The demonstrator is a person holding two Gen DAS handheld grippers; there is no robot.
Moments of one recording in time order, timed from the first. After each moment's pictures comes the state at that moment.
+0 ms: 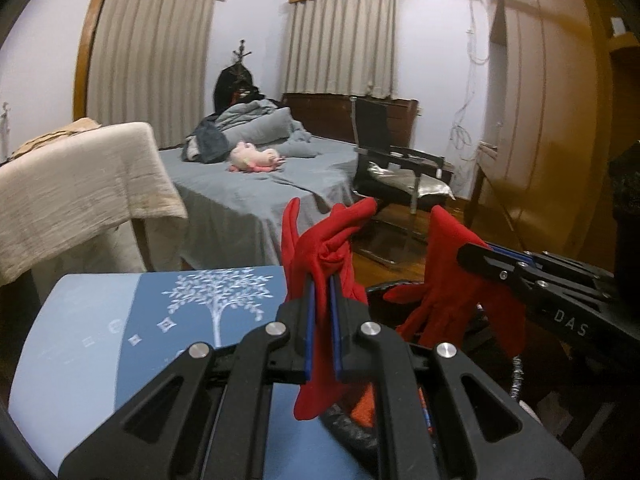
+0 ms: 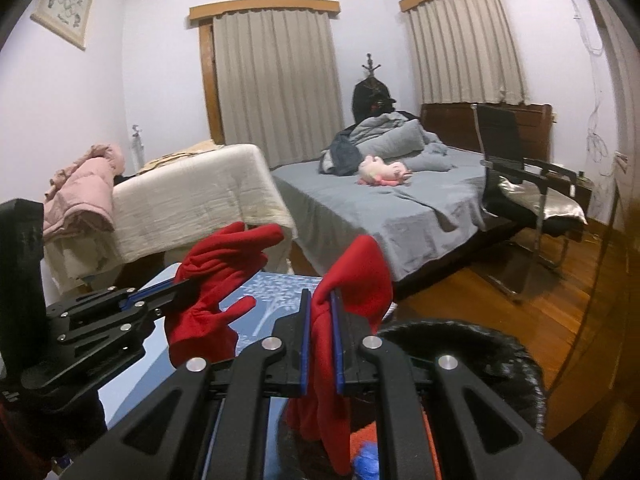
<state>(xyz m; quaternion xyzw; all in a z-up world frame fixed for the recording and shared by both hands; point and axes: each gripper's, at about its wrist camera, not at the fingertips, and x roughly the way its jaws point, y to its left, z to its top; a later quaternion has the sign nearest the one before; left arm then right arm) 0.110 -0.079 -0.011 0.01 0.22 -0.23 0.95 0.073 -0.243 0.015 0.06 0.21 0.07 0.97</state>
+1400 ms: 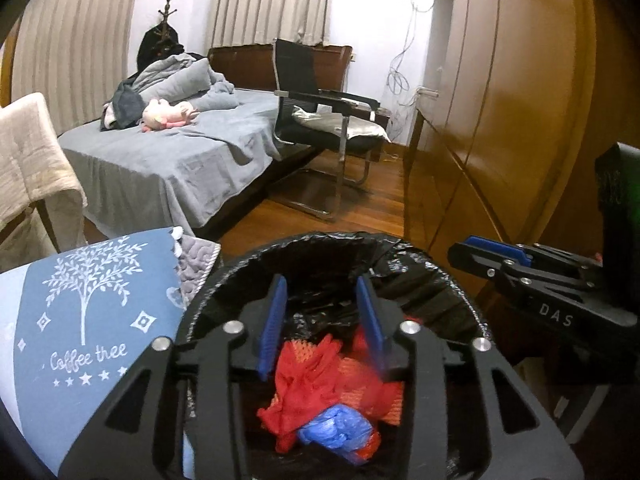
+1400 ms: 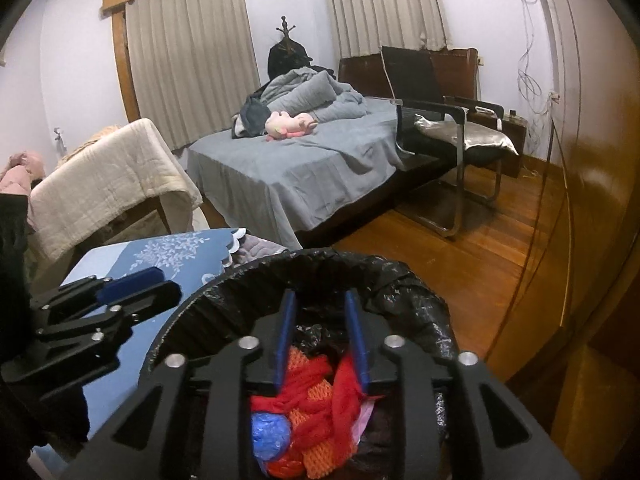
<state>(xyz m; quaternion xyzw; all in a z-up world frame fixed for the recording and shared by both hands) 0.162 -0.197 -0.091 0.04 0.30 -0.34 0.89 0.075 -0.362 -0.062 0.11 0.29 -0.05 0.95</state>
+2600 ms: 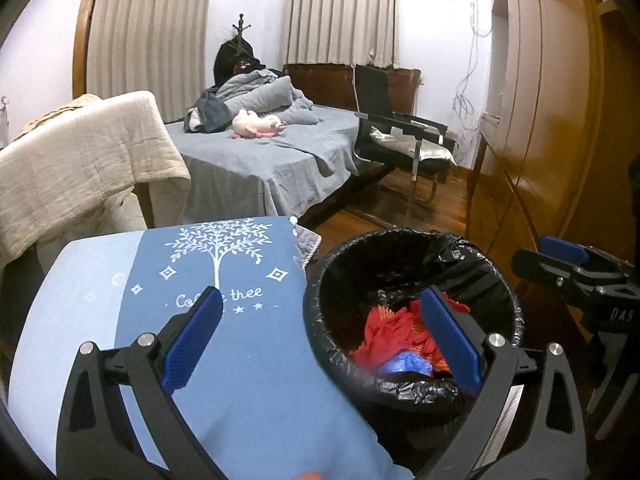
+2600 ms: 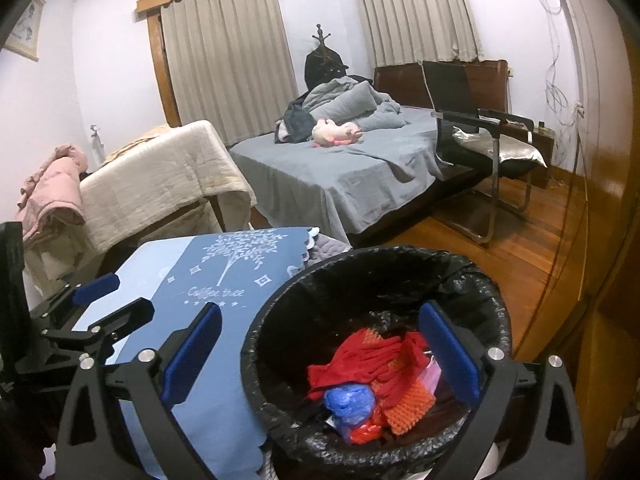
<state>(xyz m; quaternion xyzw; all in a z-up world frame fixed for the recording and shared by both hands) 0.079 -0.067 -0.046 0.03 0.27 -0.21 0.94 0.019 -0.269 -0.016 0.10 0.27 0.01 0.96</state>
